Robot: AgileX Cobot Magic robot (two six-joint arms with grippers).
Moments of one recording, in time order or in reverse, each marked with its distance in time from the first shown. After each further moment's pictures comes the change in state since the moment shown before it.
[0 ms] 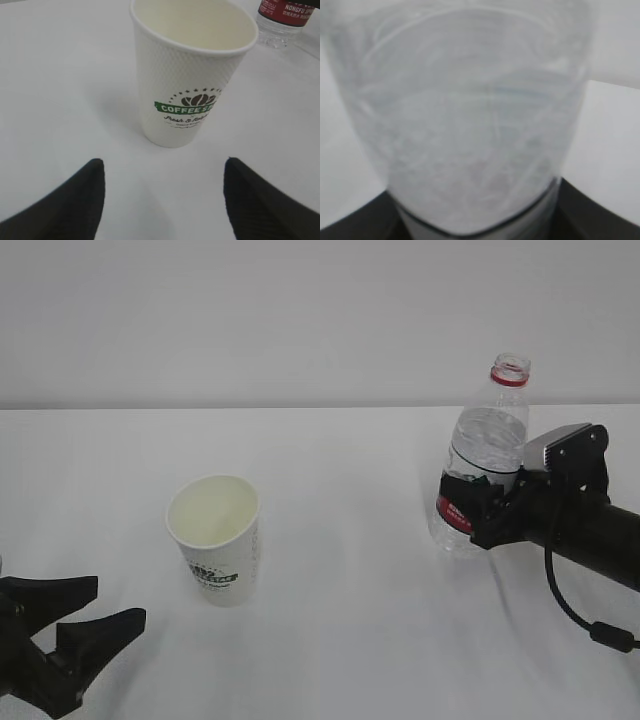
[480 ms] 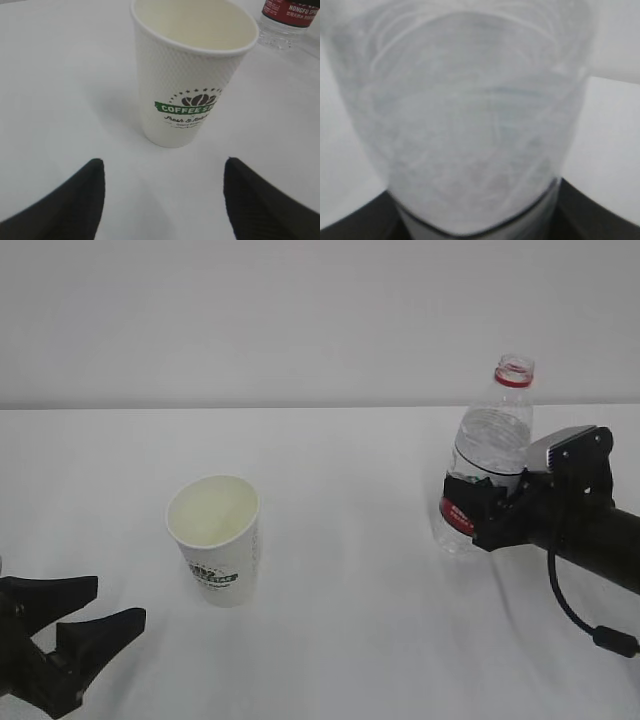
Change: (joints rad) left arm 0.000 0.000 0.000 -0.002 0.000 0.000; right arm 0.000 -0.014 0.025 0.030 0.000 -0.005
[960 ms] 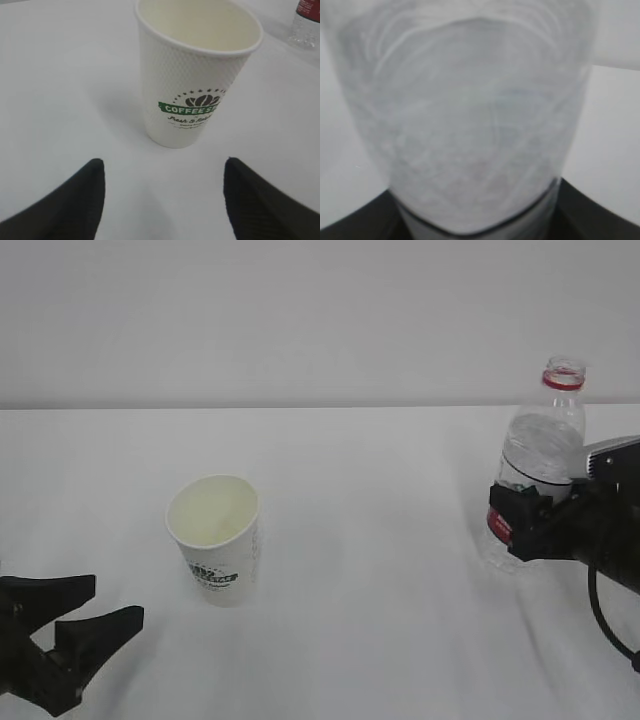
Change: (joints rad) left arm 0.000 0.000 0.000 -0.013 0.000 0.000; right arm 0.002 -0.158 0.175 0.207 0.055 -0.072
